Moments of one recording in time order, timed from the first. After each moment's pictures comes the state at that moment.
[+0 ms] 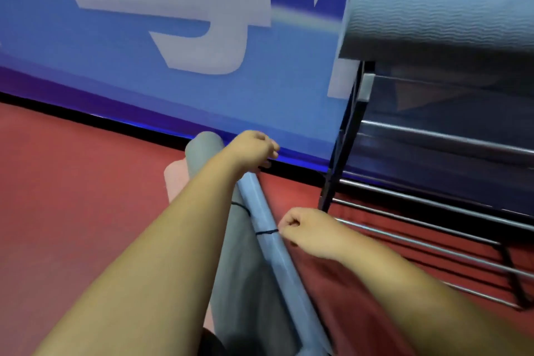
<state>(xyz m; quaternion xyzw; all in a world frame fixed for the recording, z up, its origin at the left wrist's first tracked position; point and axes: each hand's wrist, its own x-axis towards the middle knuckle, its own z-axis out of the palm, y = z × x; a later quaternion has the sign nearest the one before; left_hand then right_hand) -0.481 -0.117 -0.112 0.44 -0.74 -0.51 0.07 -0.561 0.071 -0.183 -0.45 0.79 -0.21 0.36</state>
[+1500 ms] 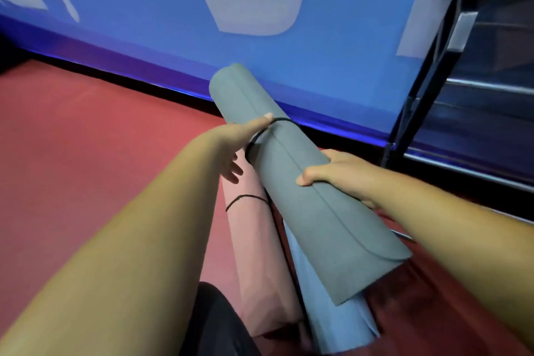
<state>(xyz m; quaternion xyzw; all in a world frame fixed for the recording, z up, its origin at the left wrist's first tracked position) -0.374 -0.143 -0.120 0.63 -0.54 -0.55 0.01 -0.560 0.017 -0.156 -0.39 0.69 -0.30 0.53</state>
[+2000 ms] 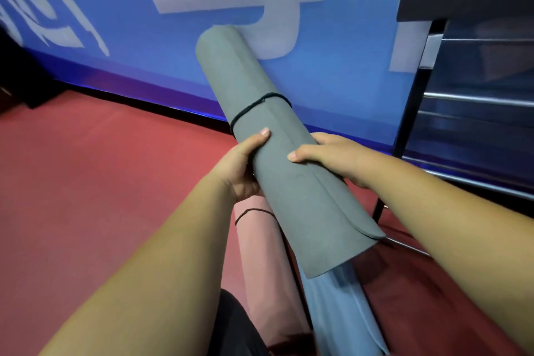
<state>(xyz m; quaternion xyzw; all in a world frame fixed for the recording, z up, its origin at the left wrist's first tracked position) -0.369 -0.104 -0.134 0.47 -0.43 -0.74 0.21 -0.571 -0.002 -0.116 -0.47 0.66 -0.34 0.49</state>
